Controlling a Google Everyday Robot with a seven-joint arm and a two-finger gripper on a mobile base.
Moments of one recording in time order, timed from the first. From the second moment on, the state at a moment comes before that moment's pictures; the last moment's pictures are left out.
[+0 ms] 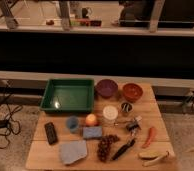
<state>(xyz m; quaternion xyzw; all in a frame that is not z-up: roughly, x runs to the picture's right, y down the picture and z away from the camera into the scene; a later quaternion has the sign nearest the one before) 0.479 0.369 0.664 -0.49 -0.11 0.05 0.86</state>
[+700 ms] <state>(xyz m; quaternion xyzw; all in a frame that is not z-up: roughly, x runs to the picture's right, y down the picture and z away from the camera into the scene) 0.463 0.362 0.672 -0.49 -0.14 0.04 0.86</state>
